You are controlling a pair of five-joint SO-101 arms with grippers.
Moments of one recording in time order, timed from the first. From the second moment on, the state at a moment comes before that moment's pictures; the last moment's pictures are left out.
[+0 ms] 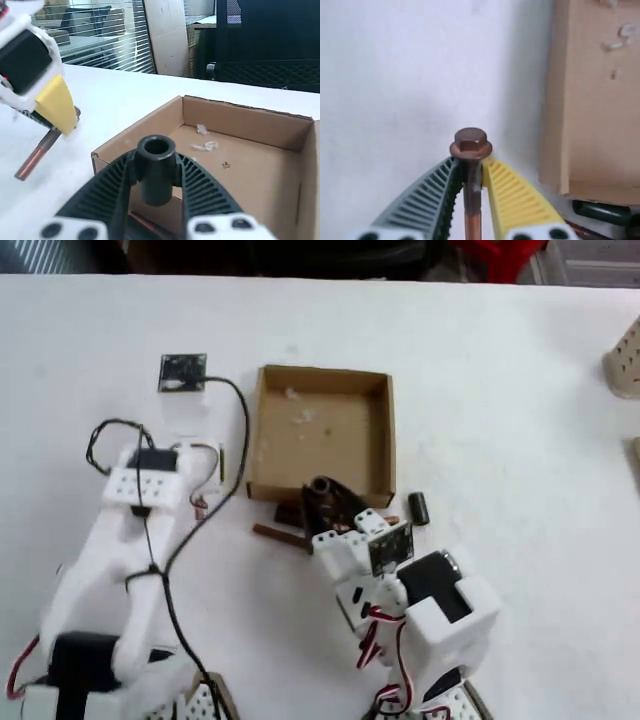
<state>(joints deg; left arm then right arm) -0.9 -15.3 41.1 44.0 11.0 -30.5 14.7 93.5 -95.1 -2.4</state>
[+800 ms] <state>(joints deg) 10.7 -33.2 73.2 -22.5 11.2 -30.5 14.7 93.5 -95.1 -2.4</state>
